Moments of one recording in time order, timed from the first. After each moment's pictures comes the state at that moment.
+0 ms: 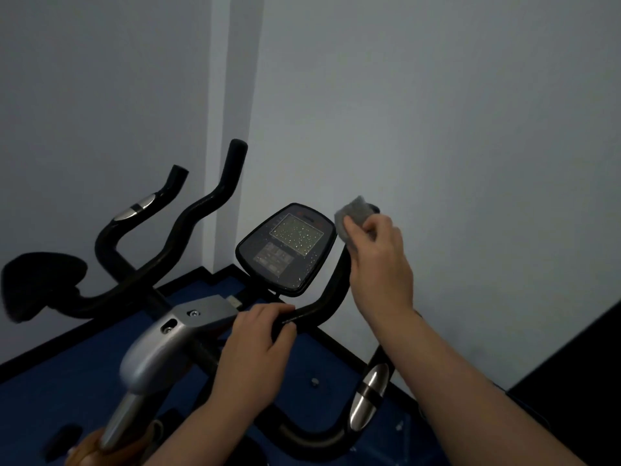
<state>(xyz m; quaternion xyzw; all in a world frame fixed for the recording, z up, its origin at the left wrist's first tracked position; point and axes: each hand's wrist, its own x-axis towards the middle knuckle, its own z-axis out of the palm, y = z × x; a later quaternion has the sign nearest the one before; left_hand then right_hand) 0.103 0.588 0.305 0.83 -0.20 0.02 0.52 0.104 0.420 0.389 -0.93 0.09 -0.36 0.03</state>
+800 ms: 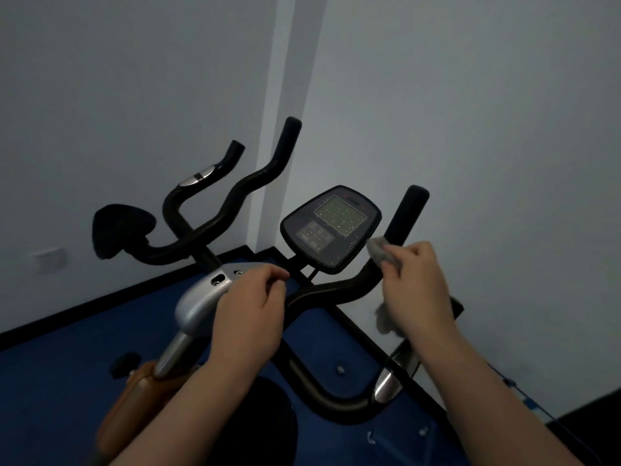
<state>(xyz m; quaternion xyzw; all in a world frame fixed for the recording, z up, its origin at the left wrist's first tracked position) 0.097 0.622 0.307 0.82 -0.07 0.09 0.56 0.075 0.433 0.366 -0.93 0.15 -0.25 0.25</state>
